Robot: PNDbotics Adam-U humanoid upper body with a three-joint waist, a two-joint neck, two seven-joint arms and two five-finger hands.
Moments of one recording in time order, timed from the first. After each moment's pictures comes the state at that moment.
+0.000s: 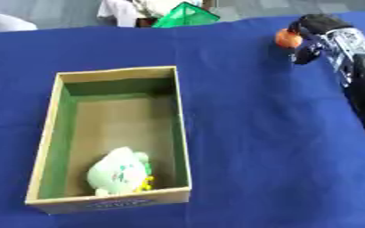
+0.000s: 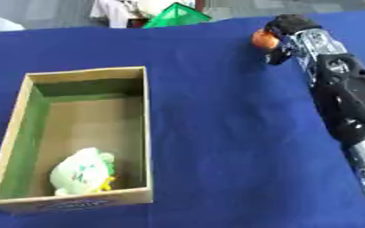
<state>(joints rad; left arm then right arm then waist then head) -0.26 0.41 0.07 -1.99 0.09 -0.27 0.51 -1.02 -0.66 0.01 -0.73 1.25 -0.06 0.21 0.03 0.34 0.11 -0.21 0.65</state>
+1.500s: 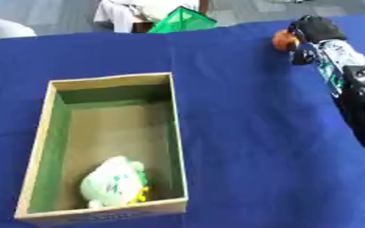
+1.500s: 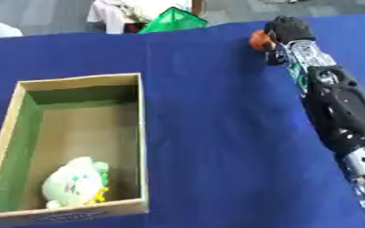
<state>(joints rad) -0.28 0.40 0.06 -1.99 0.09 -0.26 0.50 -1.01 -0.66 0.01 -0.73 1.23 0.04 0.06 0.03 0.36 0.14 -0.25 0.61</state>
